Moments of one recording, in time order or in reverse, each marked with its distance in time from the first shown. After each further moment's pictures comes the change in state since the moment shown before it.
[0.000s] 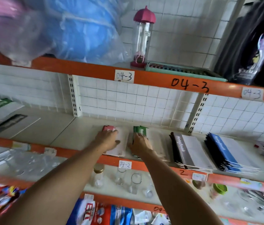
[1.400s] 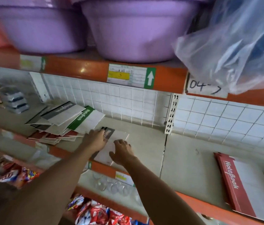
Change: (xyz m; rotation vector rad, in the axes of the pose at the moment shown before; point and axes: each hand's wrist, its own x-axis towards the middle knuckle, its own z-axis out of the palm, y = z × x) left_hand 0.004 -0.562 -0.009 0.085 -0.034 -0.428; right_hand 0.190 -0.482 0.272 0.055 -0.306 -0.350
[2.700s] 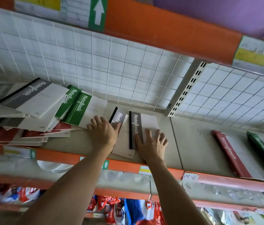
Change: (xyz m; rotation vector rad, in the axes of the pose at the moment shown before) left_hand 0.054 -0.023 0.076 -0.248 0.311 -0.079; right_hand 0.010 0.008 0.050 -0.283 0.375 0.745
